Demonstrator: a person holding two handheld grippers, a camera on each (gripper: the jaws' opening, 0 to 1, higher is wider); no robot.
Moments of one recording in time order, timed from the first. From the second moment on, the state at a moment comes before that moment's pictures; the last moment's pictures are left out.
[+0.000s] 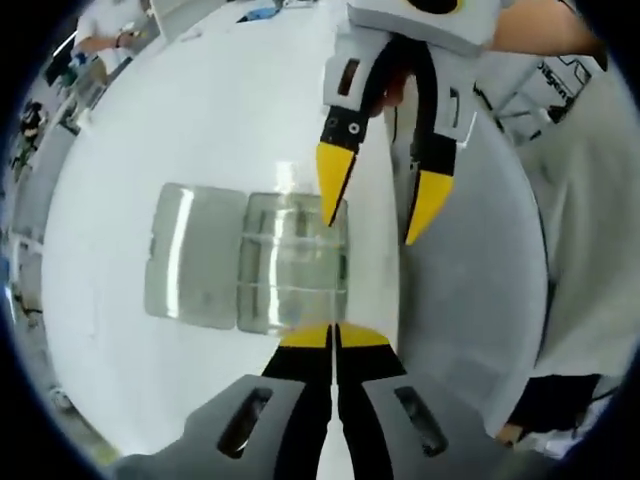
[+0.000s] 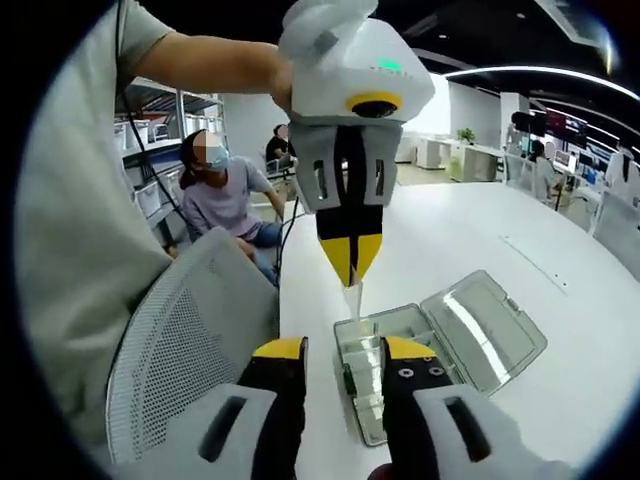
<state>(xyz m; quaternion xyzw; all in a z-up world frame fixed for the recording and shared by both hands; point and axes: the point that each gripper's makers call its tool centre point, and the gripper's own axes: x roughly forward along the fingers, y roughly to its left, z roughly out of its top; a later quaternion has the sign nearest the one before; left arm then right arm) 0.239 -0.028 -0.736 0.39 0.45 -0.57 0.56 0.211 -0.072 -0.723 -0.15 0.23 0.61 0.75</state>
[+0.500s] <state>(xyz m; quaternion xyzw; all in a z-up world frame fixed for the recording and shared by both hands) 0.252 -0.029 -0.751 0.42 0.47 -0.55 0.54 0.202 -0.090 -0.731 -0.15 0.25 0.58 0.76</state>
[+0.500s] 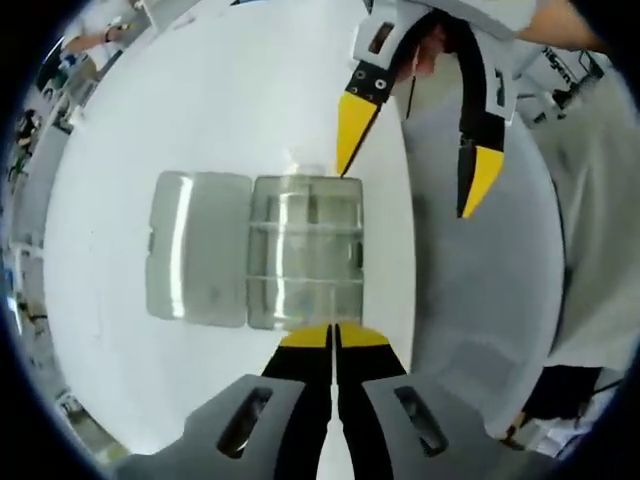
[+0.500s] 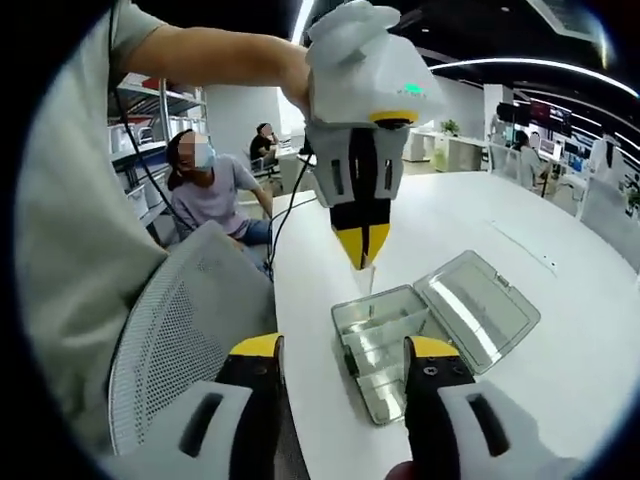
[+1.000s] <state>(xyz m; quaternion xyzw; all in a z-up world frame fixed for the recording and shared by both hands) 0.262 -0.032 -0.762 0.42 0.46 -0.55 0.55 0.200 -0.104 -0.729 -0.14 0.25 0.56 0.78</state>
